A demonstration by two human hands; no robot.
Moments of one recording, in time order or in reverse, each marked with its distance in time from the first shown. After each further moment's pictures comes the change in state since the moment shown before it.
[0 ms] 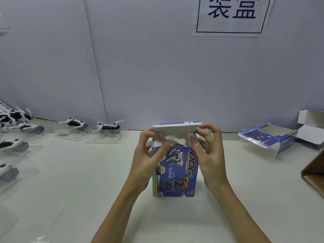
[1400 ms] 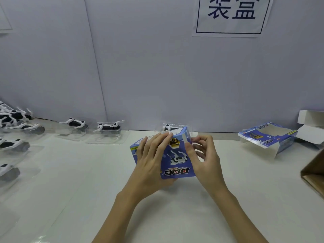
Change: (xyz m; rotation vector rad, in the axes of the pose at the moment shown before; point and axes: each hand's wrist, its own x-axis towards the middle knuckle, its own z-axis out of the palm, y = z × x) left_hand -0.008 -0.033 -0.018 1.118 -0.206 0.531; right_hand -0.010 0.022 -0.010 -0.320 -0.029 0.040
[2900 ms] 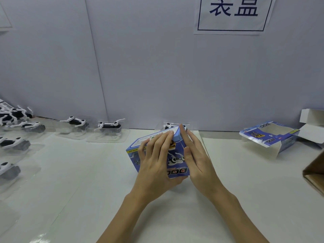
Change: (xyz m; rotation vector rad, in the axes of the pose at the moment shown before) left_hand 0.000 0.023 0.009 0.154 0.174 -0.041; right_hand -0.006 0.000 0.006 -0.088 -0.297 -0.133
